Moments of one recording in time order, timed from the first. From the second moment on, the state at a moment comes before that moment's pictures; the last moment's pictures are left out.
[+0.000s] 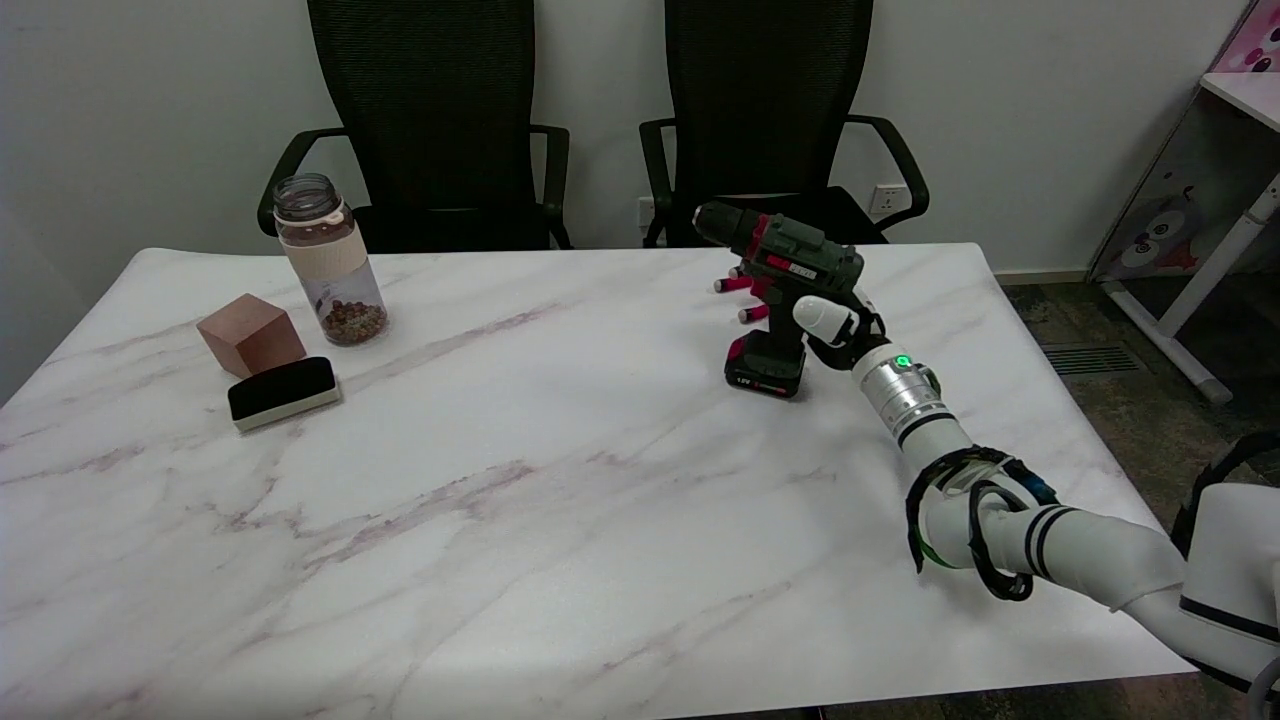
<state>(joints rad) 0.51 -1.02 0.59 -0.52 -2.06 0.85 1.74</state>
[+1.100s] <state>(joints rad) 0.52 -1.03 0.59 -0.51 -2.06 0.82 1.74</state>
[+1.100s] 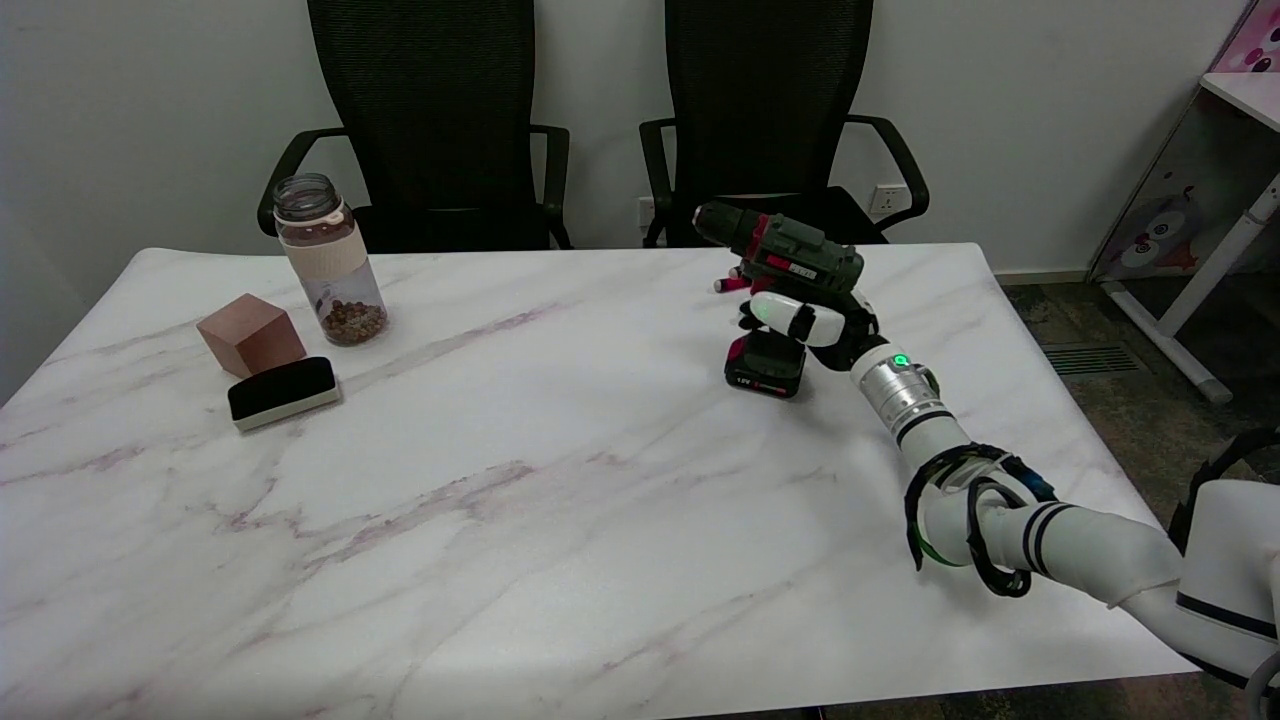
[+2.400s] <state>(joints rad) 0.54 -1.03 0.59 -0.49 -2.05 0.77 1.74</state>
